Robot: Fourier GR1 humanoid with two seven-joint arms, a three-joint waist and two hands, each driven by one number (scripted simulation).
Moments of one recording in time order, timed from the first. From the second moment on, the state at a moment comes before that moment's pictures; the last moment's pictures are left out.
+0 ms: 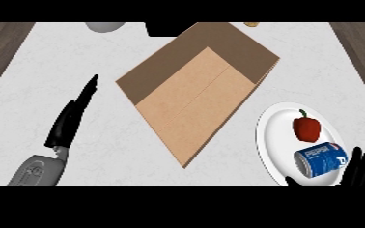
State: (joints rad) left arm -0.16 0.39 -0.21 -1.32 -0.03 0.14 -0.02; right arm 0.46 0.00 0.13 -1.88 1.35 -0.63 0.61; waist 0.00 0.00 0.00
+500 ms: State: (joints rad) left arm -0.16 0.34 -0.16 -1.30 -0.10 0.11 -0.03; right arm 0.30 -0.02 0.07 -1.74 1.35 -0.58 0.63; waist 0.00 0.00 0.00
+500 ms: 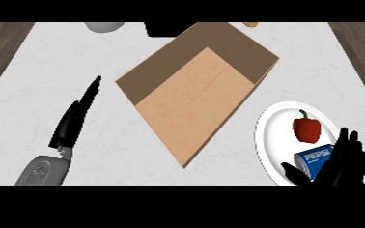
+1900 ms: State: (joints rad) left arm -0.13 0.26 -0.05 -1.34 -0.20 0.01 -0.04; right arm 0.05 -0.07 -0.07 -1.45 1.20 -0.57 0.53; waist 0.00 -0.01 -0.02
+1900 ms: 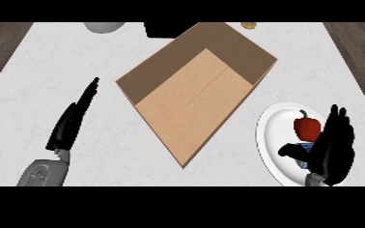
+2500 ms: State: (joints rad) left arm -0.13 0.26 -0.03 -1.37 -0.21 -0.01 -0.01; right arm -0.02 -0.09 -0.09 -1.34 1.36 -0.66 0.56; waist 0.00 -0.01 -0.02
